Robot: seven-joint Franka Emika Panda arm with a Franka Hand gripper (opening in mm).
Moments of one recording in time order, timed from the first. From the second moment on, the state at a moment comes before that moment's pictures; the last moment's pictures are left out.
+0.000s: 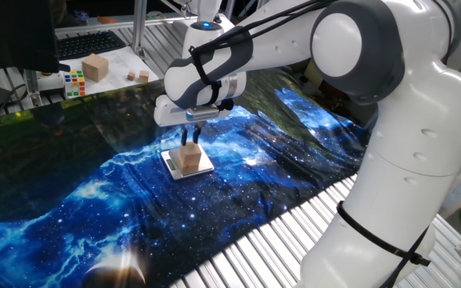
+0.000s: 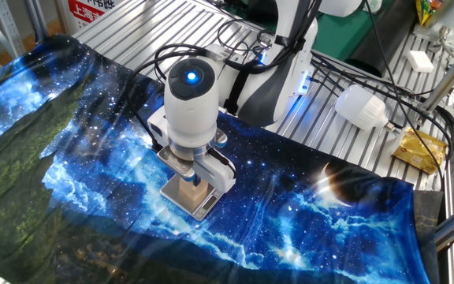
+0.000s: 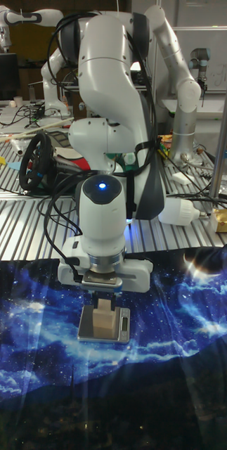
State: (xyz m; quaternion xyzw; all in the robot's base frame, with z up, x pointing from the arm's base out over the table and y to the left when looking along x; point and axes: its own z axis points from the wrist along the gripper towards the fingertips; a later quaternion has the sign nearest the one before) arm 0.523 -0.005 0.132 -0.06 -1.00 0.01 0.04
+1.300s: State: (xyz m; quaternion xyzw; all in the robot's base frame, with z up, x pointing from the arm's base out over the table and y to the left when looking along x) arm 0.522 -0.004 0.128 -0.08 -1.00 0.01 0.04
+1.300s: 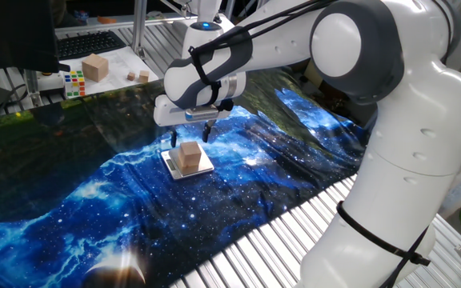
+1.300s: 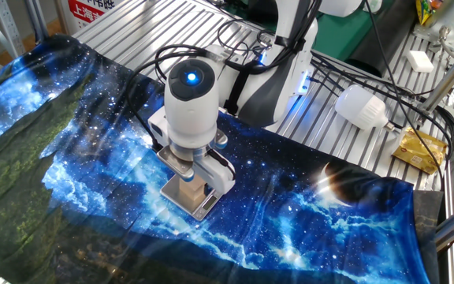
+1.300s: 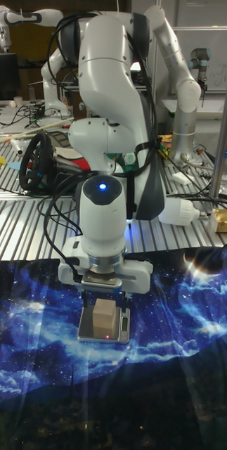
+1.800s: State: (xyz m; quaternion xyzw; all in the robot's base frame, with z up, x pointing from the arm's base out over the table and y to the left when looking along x) arm 0.520 -0.004 0.120 -0.08 -1.00 0.01 0.04
